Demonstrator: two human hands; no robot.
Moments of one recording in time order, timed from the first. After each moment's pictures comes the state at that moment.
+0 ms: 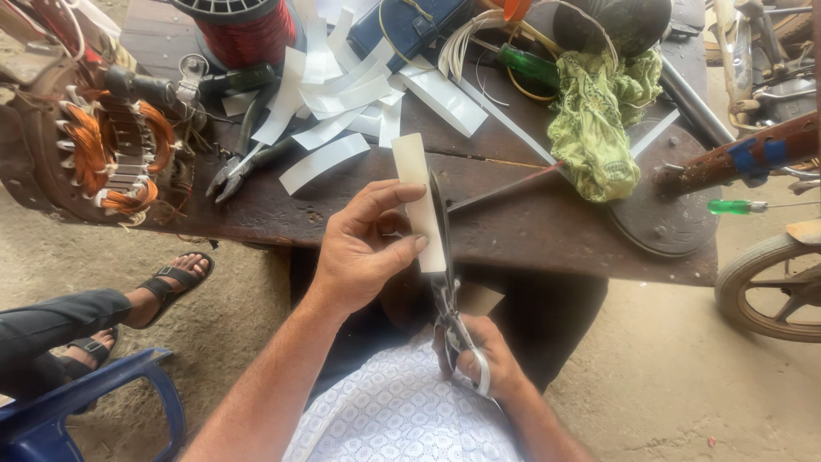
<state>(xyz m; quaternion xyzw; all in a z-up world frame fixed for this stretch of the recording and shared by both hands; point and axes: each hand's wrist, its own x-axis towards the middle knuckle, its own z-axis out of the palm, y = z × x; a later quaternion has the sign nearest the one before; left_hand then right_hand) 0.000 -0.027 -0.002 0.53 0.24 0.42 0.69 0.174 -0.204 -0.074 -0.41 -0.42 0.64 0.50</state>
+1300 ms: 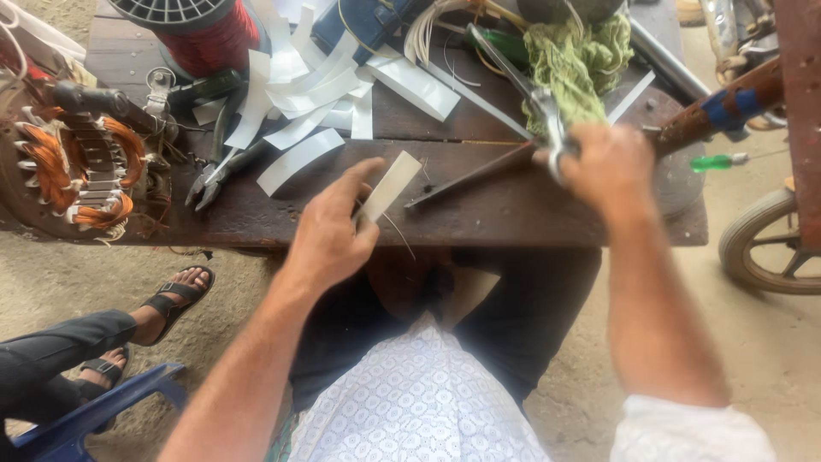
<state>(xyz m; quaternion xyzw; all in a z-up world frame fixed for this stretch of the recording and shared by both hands) -0.004 -0.001 -0.010 0.77 0.42 0.20 0.43 0.352 -0.072 0.011 -0.85 -0.53 0.02 -0.04</state>
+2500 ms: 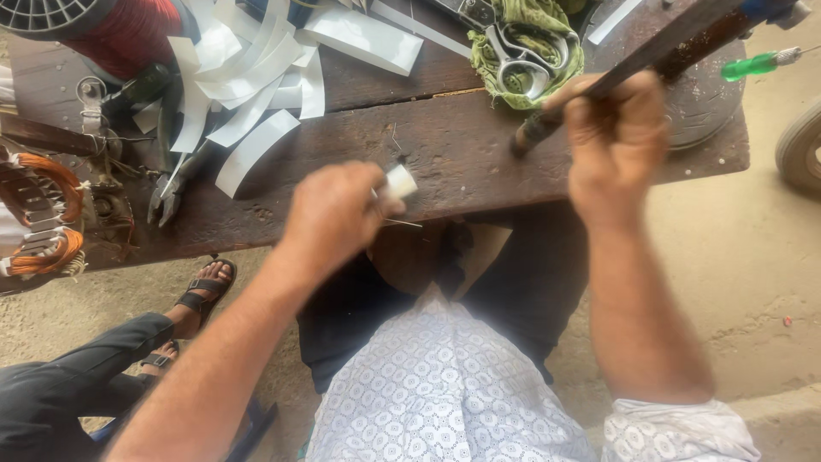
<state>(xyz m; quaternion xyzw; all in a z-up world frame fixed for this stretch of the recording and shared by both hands) 0.037 0.007 -0.011 0.92 0.29 0.09 0.24 0.303 -0.128 -0.001 -0.53 -0.49 0.14 0.68</state>
